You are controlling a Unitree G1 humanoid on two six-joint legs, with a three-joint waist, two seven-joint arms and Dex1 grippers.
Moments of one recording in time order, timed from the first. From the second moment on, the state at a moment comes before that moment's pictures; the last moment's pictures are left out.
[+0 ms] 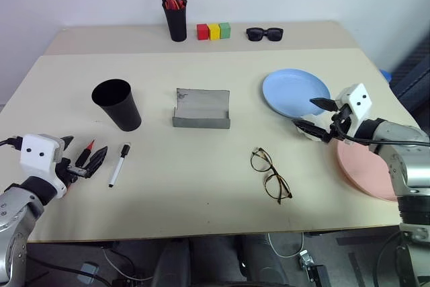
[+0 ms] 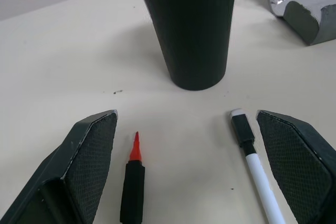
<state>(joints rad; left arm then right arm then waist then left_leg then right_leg) 0.22 0.63 0.56 -0.42 -0.41 0.49 -0.53 -0.39 -0.75 -0.15 0.06 0.33 0.34 0.90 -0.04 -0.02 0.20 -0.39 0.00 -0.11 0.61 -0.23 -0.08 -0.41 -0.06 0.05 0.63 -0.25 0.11</state>
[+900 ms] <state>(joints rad) -0.16 0.81 0.41 -0.29 -0.35 1.21 -0.30 -0.40 -0.45 0.21 -0.36 0.31 0.51 0.71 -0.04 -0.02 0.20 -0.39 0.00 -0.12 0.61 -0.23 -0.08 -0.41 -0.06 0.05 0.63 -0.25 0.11</state>
